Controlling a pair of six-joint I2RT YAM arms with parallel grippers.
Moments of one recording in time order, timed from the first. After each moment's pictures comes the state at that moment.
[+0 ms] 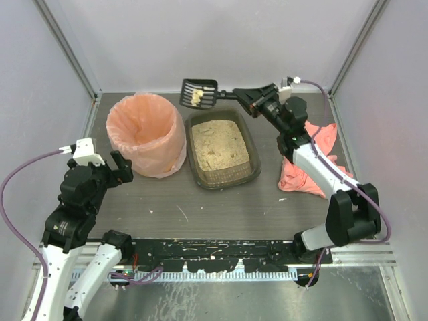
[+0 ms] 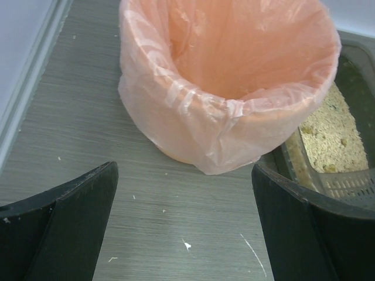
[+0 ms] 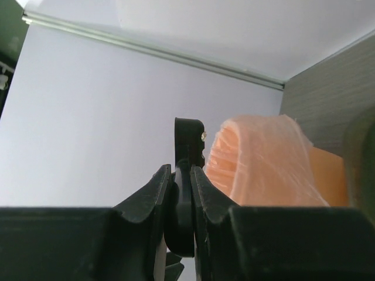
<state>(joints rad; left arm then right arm) -0.27 0.50 0.93 -0.73 -0.27 -0.28 0.26 1.40 1.00 0.55 -0.37 1.40</state>
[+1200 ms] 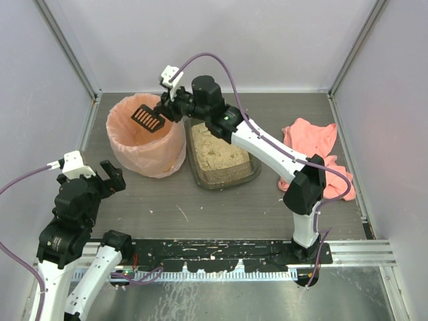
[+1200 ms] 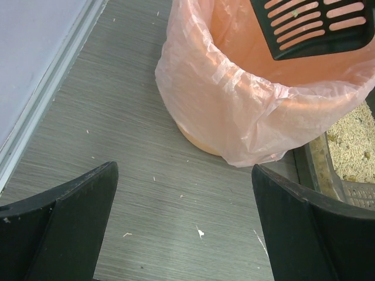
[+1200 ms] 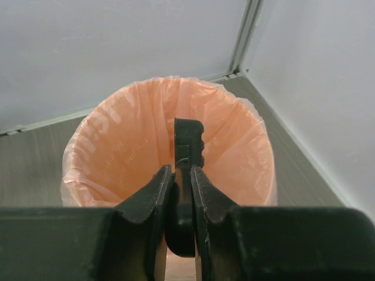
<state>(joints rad) -0.27 0.39 0.92 -0.86 -0.41 -0.35 0.80 1.91 1.92 -0.08 -0.35 -0.07</state>
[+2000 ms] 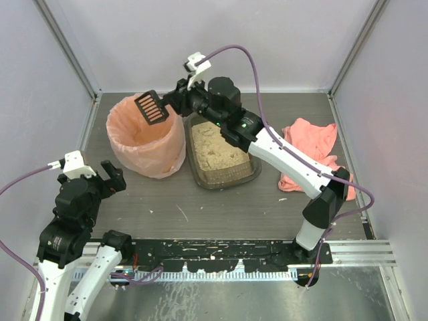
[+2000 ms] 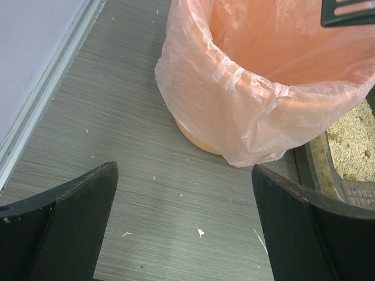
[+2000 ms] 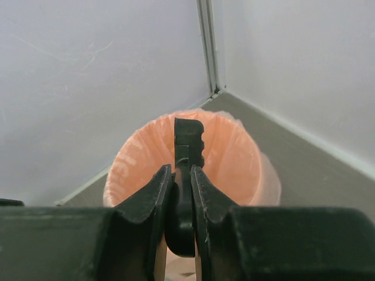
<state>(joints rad) -0.27 0.39 0.92 -0.86 -0.41 -0.35 0.86 1.73 1.85 -0.07 -0.02 0.11</state>
